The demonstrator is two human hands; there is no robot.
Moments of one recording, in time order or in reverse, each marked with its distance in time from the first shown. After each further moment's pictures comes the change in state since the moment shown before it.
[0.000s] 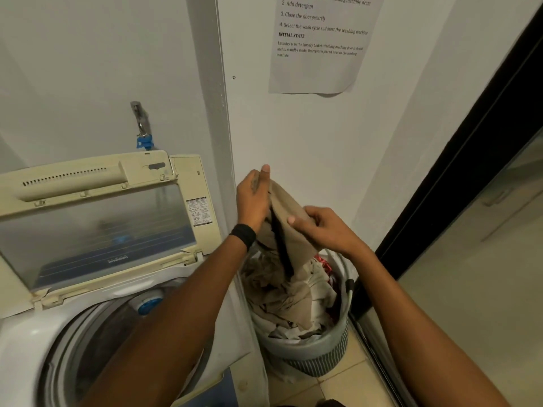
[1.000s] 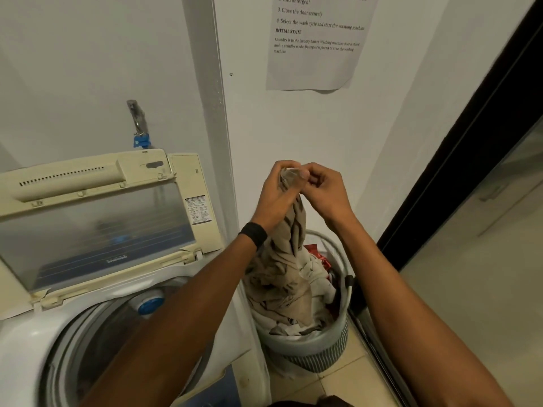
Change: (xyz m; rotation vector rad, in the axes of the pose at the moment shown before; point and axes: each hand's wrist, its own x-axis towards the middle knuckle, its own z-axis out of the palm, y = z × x) left_hand -0.018 0.019 0.018 -0.062 -0.369 0.087; right_hand 0.025 -0.048 -0.007 0.345 0.353 -0.111
